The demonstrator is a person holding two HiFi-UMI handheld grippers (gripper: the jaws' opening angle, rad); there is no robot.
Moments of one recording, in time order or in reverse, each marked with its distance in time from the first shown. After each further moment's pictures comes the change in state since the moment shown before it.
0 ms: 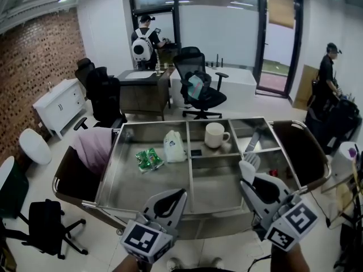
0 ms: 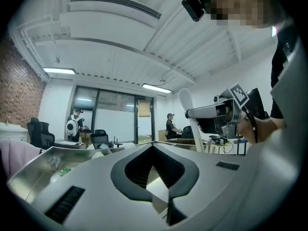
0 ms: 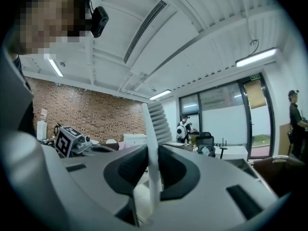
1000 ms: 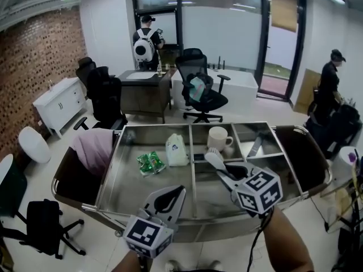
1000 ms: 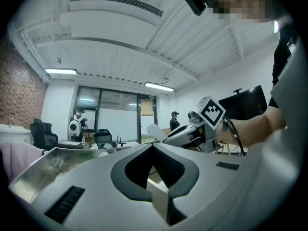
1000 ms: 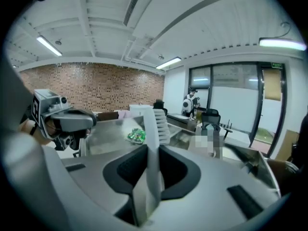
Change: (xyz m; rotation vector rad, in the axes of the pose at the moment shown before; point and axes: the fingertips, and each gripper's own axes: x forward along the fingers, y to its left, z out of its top) left arm 0.015 0.033 -0.009 0.005 0.014 0.034; right arm 0.120 -0.045 -0.088 -0.087 0.364 0.059
